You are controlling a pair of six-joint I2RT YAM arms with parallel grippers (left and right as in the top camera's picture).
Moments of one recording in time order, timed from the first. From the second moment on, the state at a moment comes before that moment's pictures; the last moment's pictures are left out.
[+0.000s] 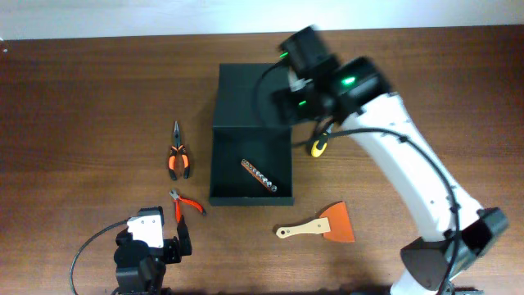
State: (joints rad) left arm 0.06 0.01 0.19 -0.77 -0.02 -0.01; right arm 0.50 1.82 1.98 -1.28 0.09 0.29
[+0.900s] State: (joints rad) left arm 0.06 0.01 0.19 -0.77 -0.02 -0.01; right arm 0.26 2.07 1.75 -1.09 0.04 0.68
